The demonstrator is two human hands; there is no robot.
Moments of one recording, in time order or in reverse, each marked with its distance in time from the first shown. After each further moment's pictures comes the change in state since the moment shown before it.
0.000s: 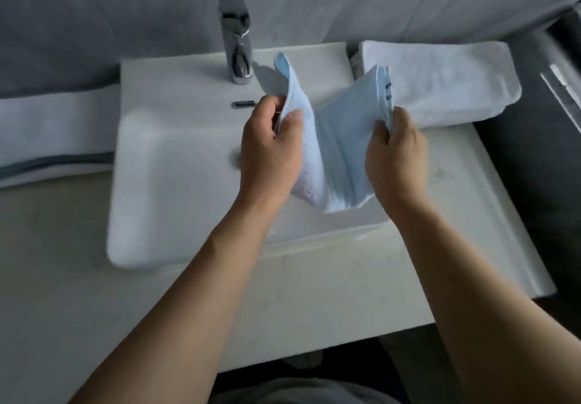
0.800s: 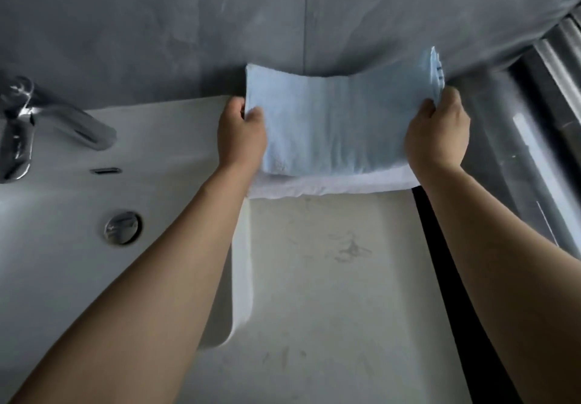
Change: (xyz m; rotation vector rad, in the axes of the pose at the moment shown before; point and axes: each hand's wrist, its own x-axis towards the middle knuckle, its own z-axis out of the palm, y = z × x) left_hand 0.154 -0.012 0.292 0.206 0.128 -0.227; right_hand 0.313 0.229 -0.068 -0.062 0.007 0.216
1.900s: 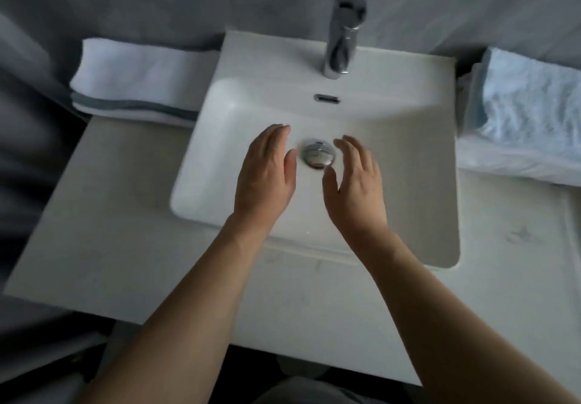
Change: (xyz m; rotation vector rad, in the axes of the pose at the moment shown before) left_hand -0.087 -0.190 -0.356 0.550 0.108 0.431; right_hand -0.425 -0.193 0.146 0.062 -0.471 -0.666
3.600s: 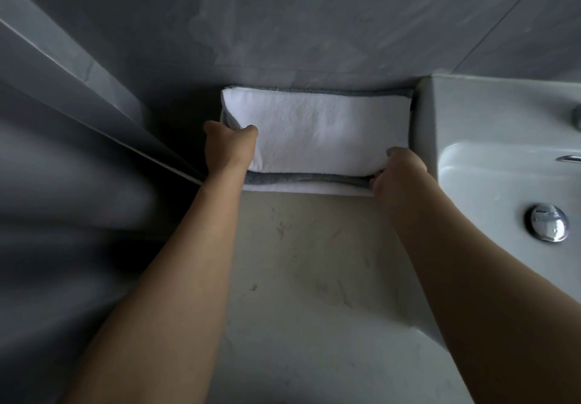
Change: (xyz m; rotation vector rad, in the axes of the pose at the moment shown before) left_hand 0.236 -0.441 -0.131 -0.427 -0.104 -0.919; right_hand 0.230 -0.223 0.295 0.879 0.164 1.326
